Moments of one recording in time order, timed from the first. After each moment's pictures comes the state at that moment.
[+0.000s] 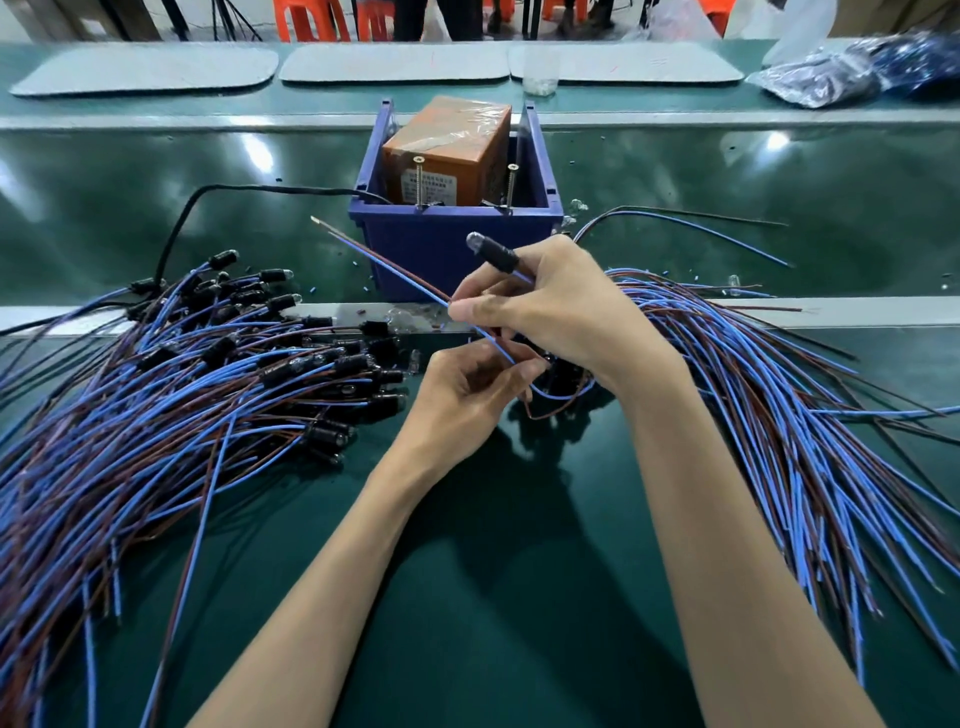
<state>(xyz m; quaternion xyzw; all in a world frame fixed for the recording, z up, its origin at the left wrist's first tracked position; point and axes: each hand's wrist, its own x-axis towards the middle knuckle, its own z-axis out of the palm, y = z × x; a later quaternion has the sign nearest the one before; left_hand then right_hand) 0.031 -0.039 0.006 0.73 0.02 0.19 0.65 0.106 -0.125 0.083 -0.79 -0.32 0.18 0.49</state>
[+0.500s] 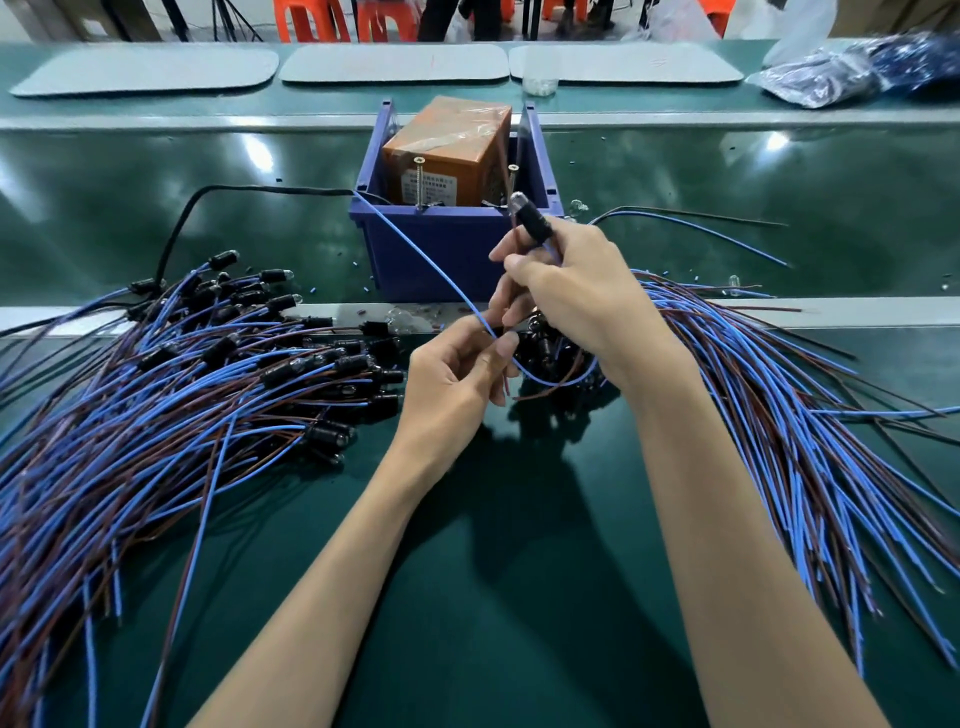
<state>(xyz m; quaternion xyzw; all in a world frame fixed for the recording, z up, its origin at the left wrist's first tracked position) 0.034 -0.037 0.005 0.68 0.07 0.25 0.69 0.115 -0.124 0.084 -0.78 -0.25 0.14 0.55</state>
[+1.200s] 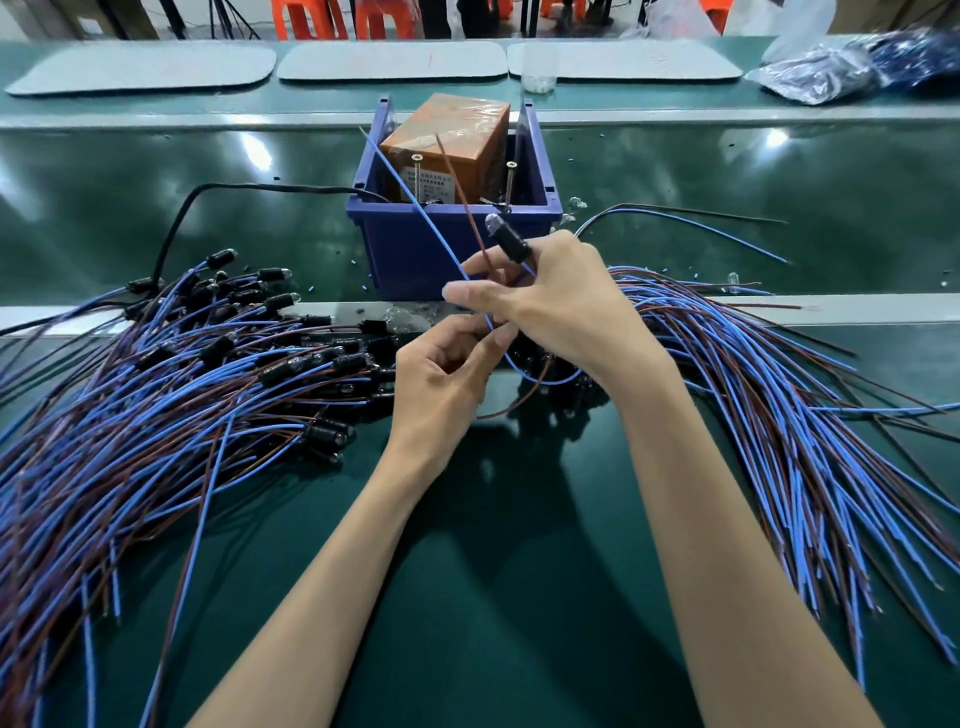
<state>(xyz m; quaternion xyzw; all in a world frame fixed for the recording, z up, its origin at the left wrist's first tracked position) 0.033 -0.037 0.006 0.65 0.10 0.30 0.69 0.109 -0.119 0.079 -0.82 -0.29 0.10 0.48</state>
